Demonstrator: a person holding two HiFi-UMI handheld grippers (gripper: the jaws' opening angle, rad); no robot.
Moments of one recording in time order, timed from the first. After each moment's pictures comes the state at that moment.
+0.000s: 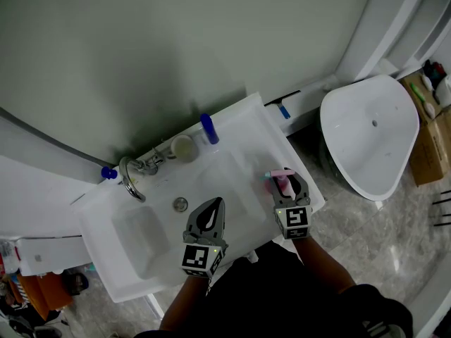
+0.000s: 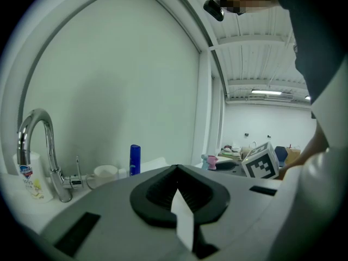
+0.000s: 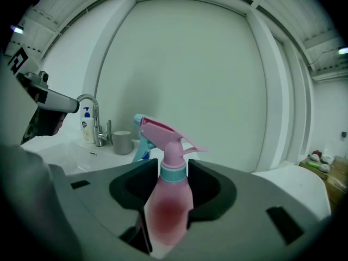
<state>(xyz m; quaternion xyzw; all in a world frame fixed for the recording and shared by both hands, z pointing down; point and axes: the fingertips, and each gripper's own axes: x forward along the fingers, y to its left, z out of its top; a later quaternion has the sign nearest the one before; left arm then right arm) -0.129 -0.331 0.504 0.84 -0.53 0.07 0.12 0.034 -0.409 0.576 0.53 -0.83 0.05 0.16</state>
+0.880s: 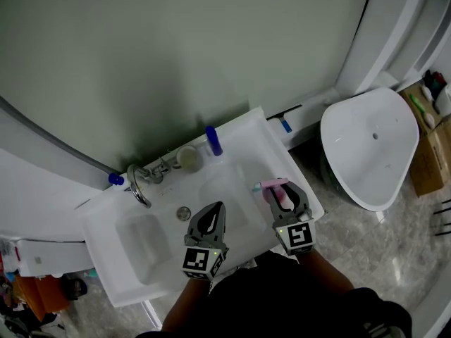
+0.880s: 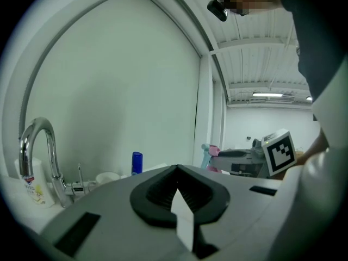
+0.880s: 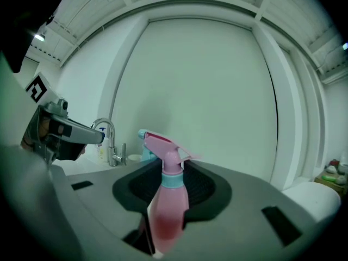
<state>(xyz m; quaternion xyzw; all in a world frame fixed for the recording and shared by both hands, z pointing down) -0.133 -0.337 0.484 0.83 -0.54 0.05 0.11 0.004 -0.390 0.493 0.47 -0.88 -0.01 0.09</state>
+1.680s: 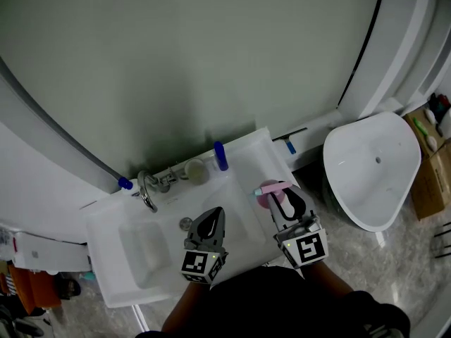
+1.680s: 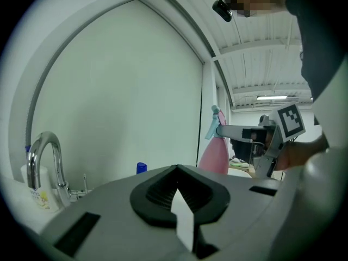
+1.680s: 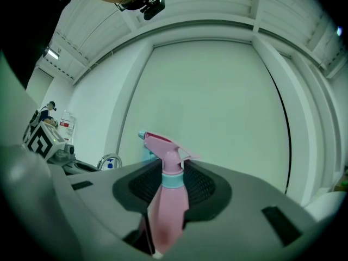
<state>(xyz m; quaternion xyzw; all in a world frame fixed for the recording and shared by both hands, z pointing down) -0.139 -0.340 0.459 0.82 -0.57 0.02 0.09 -0.009 -0.382 0.376 0.43 -0.90 -0.05 -0.01</state>
